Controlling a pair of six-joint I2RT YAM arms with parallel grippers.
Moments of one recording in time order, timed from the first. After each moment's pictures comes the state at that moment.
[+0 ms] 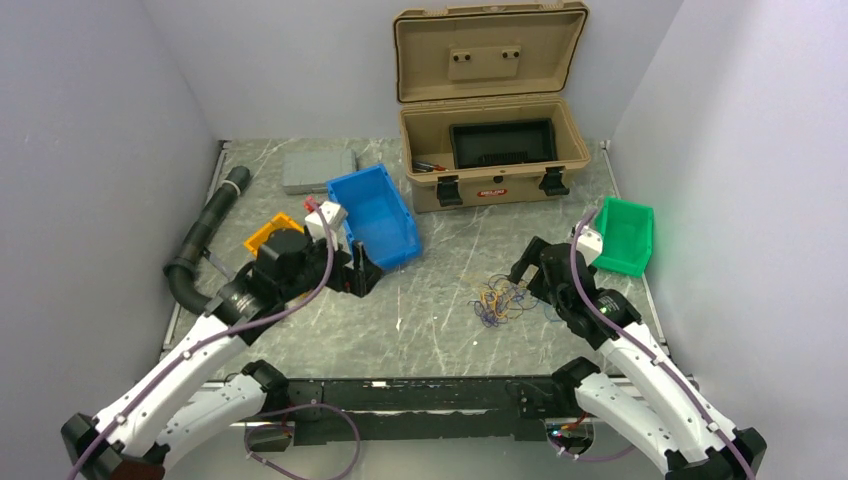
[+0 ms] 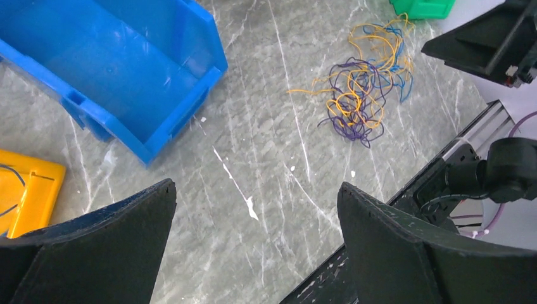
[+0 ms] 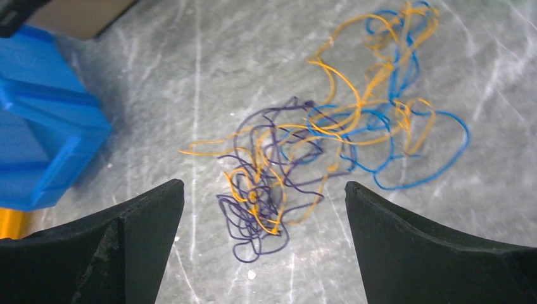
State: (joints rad) left arm -0.61 0.82 0.81 -0.40 0.14 -0.36; right arm 0.49 0.71 0.68 -0.68 0.40 0.80
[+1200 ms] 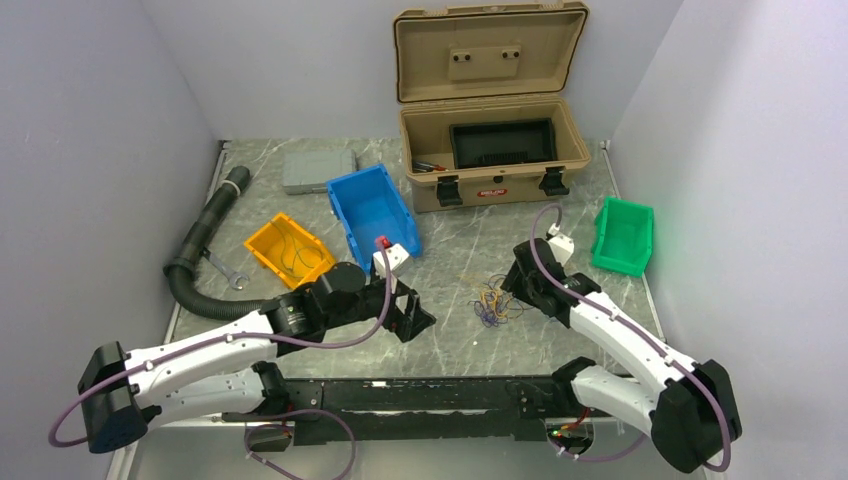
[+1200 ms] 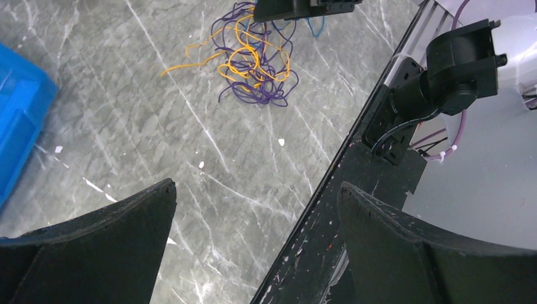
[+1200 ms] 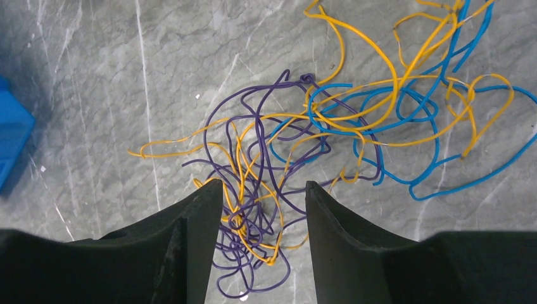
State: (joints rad) left arm -1.03 0.94 0.66 -0.08 0.07 -0.34; right arm 0.48 0.99 0.59 -0.53 0.34 0.87
